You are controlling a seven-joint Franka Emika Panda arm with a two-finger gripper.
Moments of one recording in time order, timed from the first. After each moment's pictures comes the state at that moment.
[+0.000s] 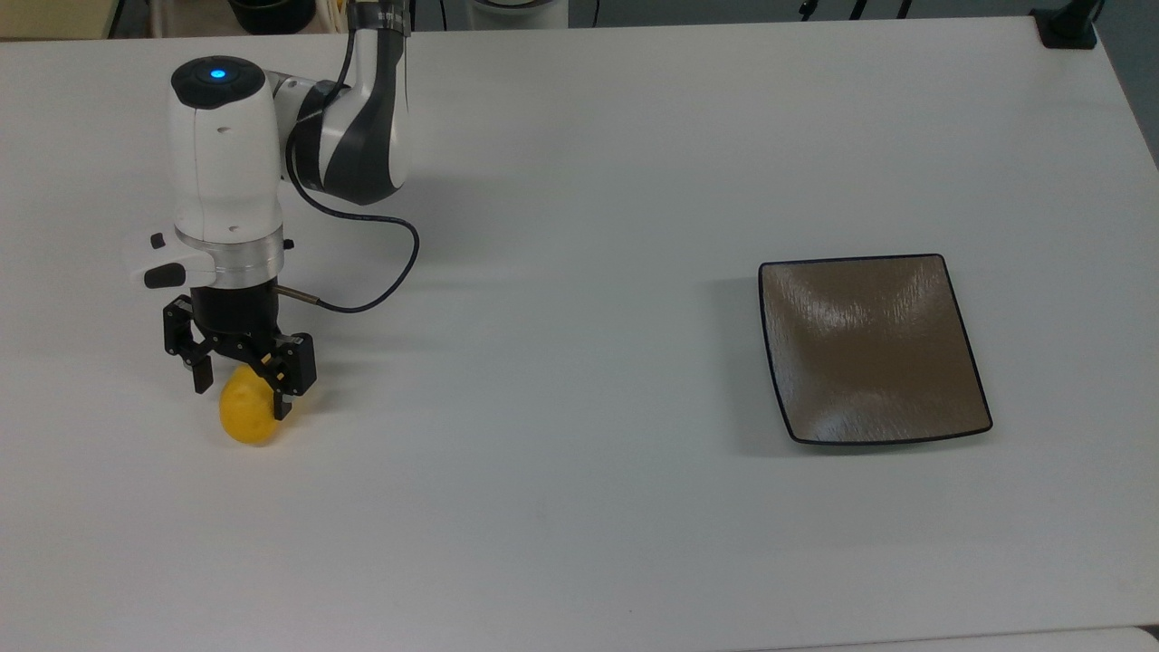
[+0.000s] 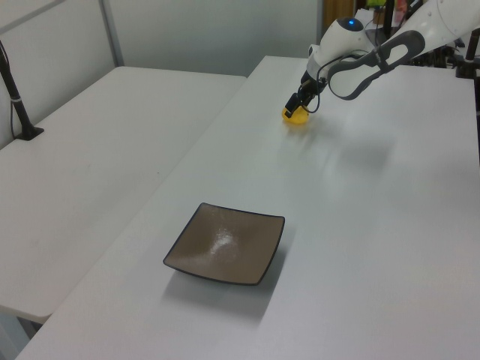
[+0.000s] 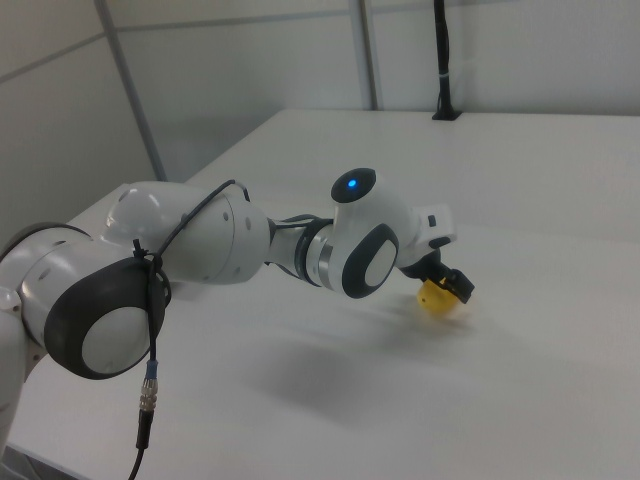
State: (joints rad) arm -0.26 0.68 0.04 -1.55 -0.14 2.77 0.12
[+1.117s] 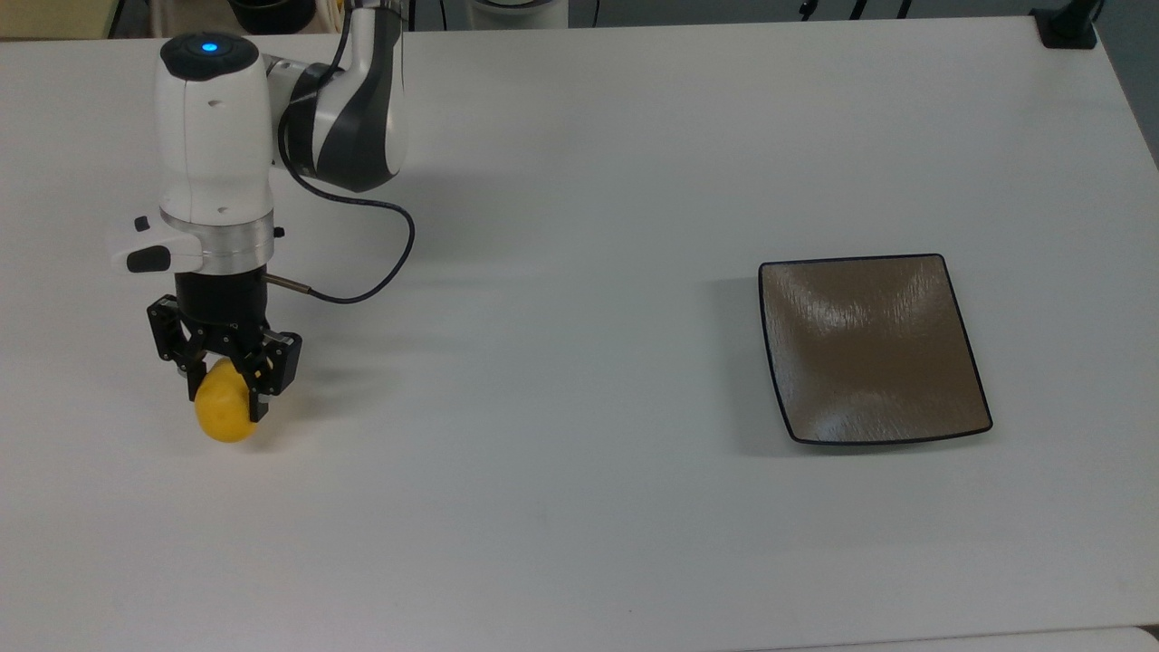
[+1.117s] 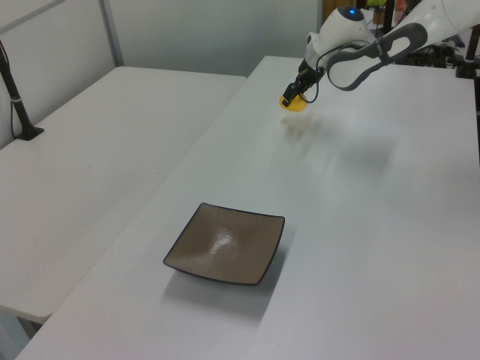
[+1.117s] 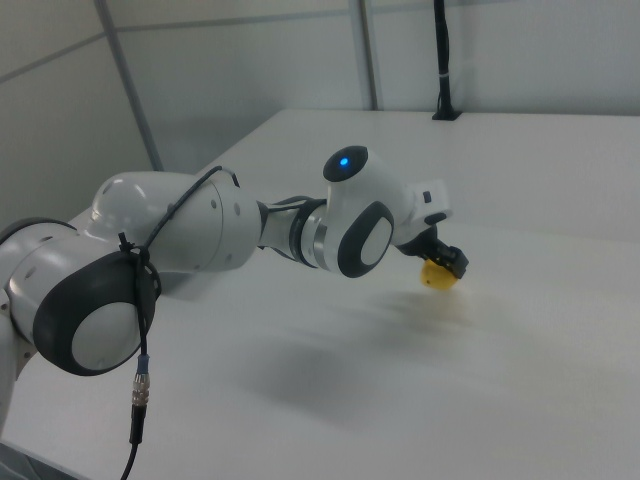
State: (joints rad) arm -0.26 0.65 0.06 -1.52 -0.15 2.75 0.13
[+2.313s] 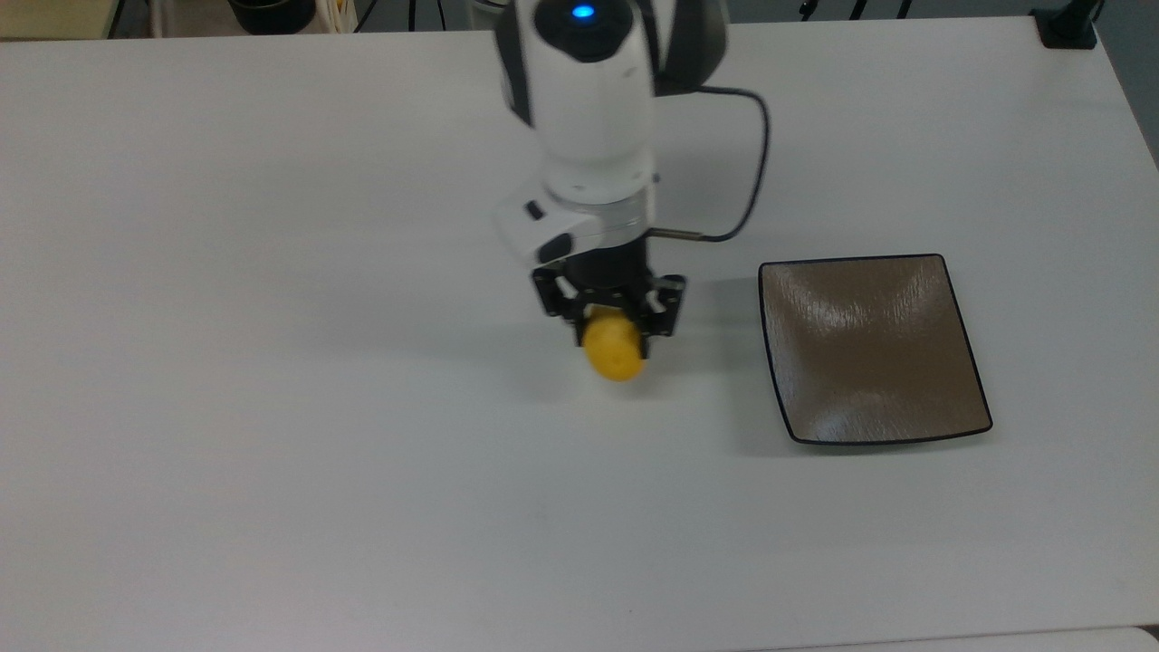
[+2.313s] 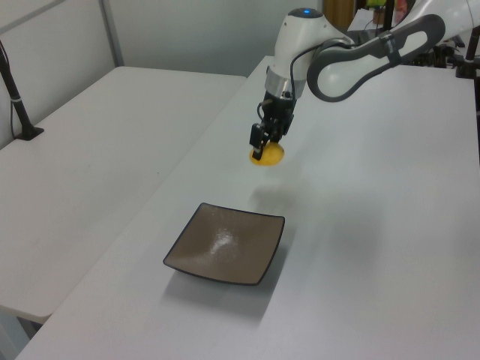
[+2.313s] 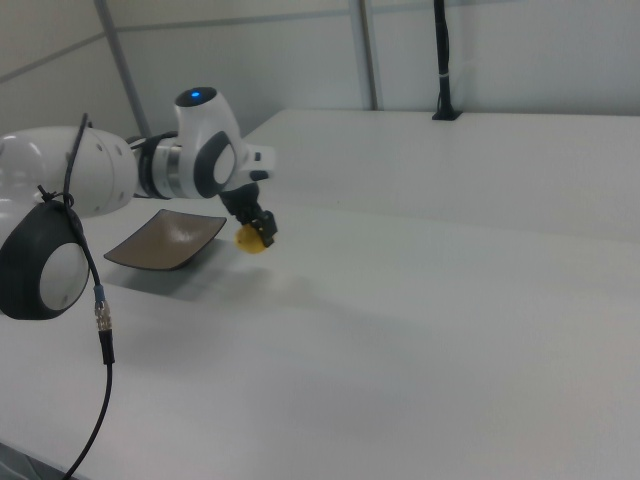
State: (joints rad) arm 0.03 0.53 0.27 -1.52 -0.13 2.32 0.53
